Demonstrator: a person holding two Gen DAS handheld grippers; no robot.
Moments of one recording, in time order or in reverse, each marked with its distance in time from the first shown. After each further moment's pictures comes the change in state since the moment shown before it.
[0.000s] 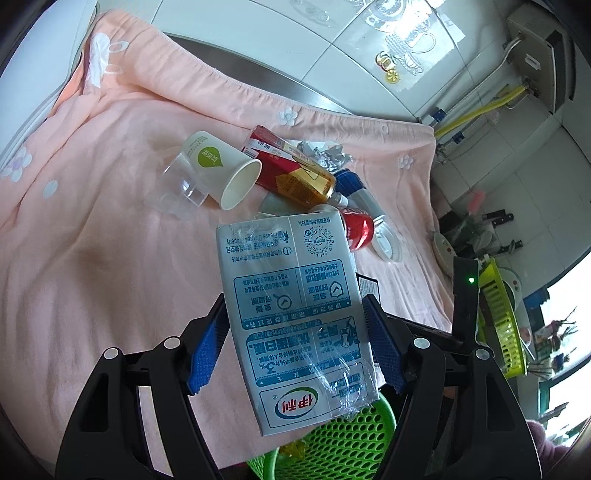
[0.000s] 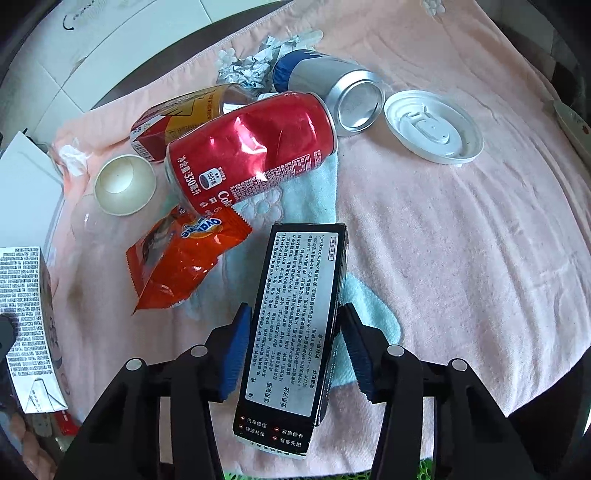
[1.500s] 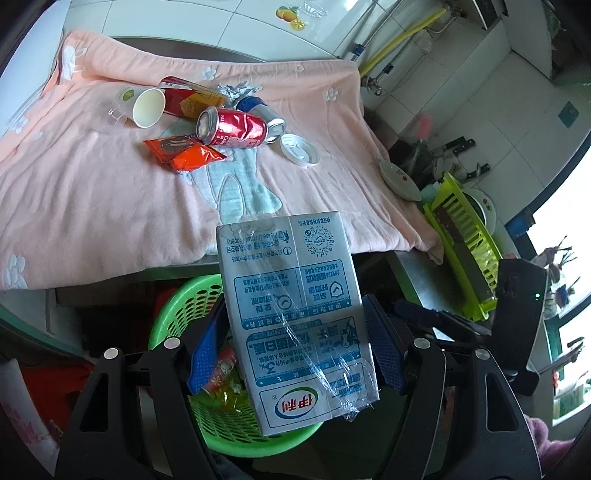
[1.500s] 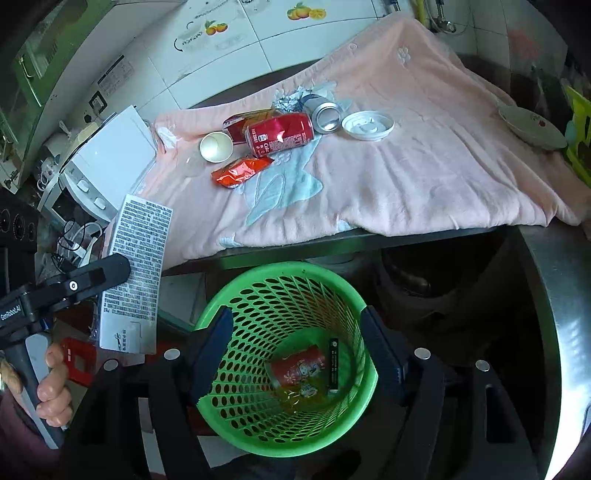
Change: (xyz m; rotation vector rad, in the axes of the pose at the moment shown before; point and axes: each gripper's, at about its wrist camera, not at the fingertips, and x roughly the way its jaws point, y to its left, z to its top) left arm -0.034 -0.145 -0.169 0.137 0.055 0.005; right arm -0.171 -0.107 -0.187 -0.164 -0.182 0.166
